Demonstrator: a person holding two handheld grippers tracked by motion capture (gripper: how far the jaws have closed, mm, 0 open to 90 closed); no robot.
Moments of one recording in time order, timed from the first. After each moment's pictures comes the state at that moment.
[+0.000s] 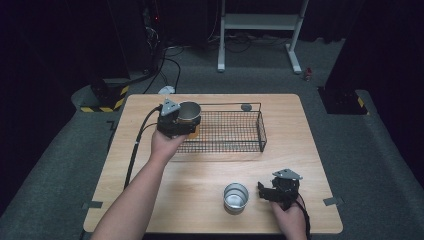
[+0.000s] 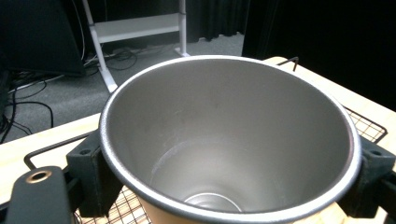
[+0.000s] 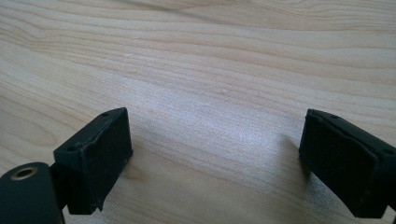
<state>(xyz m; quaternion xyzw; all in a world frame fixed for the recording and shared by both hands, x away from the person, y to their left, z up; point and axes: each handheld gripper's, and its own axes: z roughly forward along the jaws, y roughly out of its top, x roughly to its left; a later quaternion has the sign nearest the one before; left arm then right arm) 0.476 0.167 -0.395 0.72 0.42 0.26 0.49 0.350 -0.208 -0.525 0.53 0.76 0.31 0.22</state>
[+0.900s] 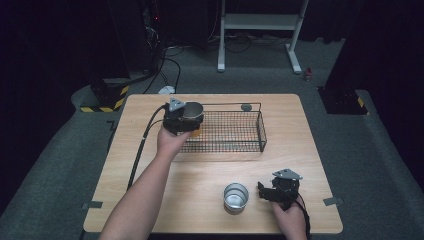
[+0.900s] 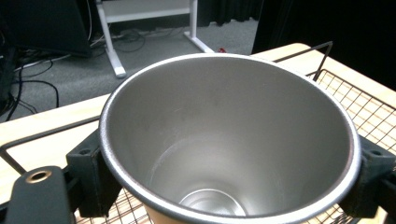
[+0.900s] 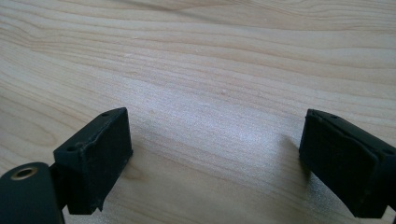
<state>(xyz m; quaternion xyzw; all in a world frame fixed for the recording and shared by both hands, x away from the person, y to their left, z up) 0.503 0.158 -0.414 0.72 0.45 0.25 0.46 0.350 -0.208 -0.525 0.53 0.76 0.31 0.22</state>
